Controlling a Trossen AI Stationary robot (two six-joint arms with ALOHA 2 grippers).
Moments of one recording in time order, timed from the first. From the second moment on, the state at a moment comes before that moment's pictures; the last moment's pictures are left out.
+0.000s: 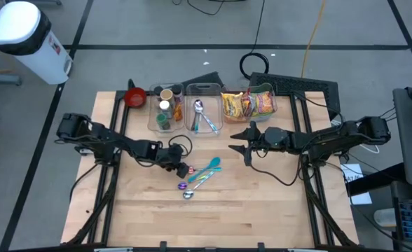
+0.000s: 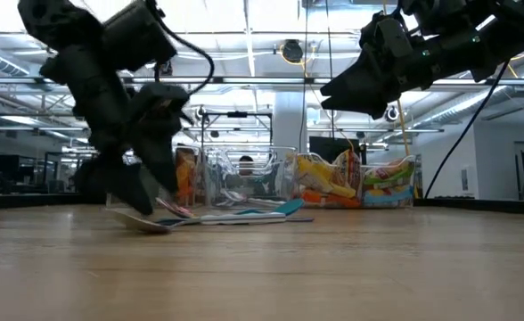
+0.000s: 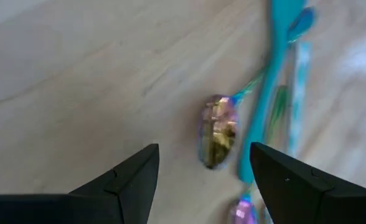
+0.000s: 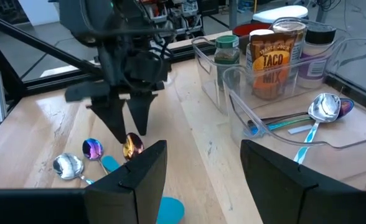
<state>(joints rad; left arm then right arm) -0.11 1.52 0.62 -0.04 0.03 -1.08 -0.03 1.21 0.45 0.52 0.13 0.20</state>
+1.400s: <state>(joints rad) -0.04 1.60 0.91 -0.36 -0.07 -0.61 -0.03 1.21 0.45 0.53 0.13 0.20</state>
